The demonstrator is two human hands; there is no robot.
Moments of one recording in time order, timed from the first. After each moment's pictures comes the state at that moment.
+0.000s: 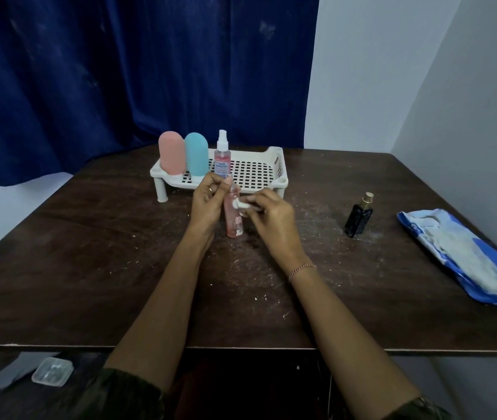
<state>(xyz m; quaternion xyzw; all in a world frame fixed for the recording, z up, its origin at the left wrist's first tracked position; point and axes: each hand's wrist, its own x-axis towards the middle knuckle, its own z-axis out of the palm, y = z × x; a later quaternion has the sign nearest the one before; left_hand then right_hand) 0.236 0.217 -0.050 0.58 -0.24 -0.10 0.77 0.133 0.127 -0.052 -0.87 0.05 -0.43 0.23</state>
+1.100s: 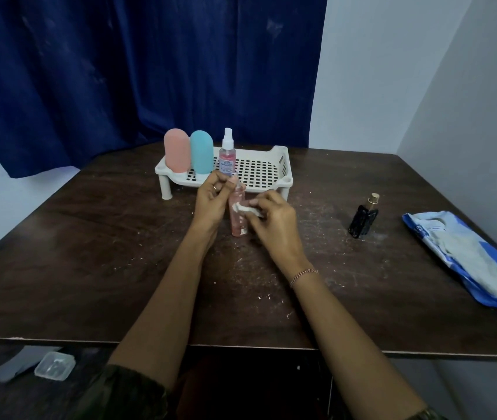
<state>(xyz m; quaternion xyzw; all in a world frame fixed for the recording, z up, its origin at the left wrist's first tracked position) 0.233 0.220 -0.047 0.58 -0.25 -0.10 0.77 0.133 0.134 -0.059 -0.87 0.05 -0.42 0.25</state>
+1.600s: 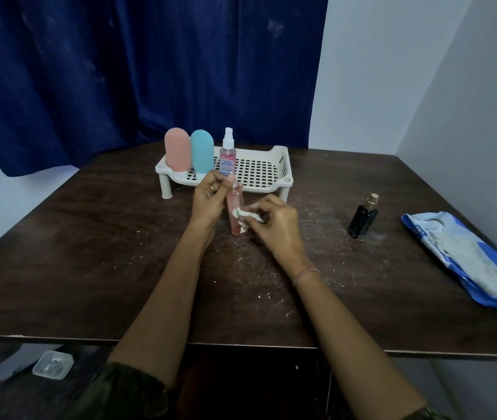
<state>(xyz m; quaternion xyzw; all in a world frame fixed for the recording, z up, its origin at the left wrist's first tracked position) 0.238 0.223 -0.048 0.58 -0.23 -0.12 0.77 0.136 0.129 -0.065 -0.87 0.07 -0.39 0.31</state>
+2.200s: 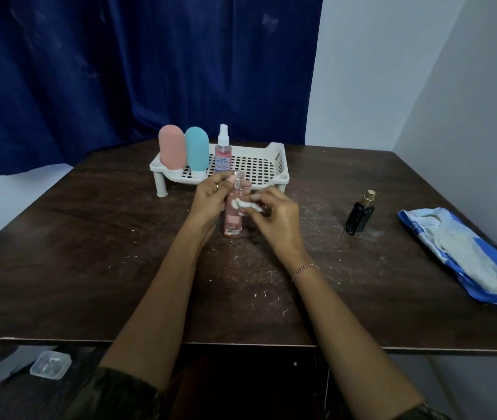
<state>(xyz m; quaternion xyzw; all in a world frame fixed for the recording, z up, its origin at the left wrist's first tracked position) 0.234 0.216 -0.046 0.54 -0.26 -0.20 0.77 0.133 0.124 -0.058 -0.84 0.06 -0.44 0.30</state>
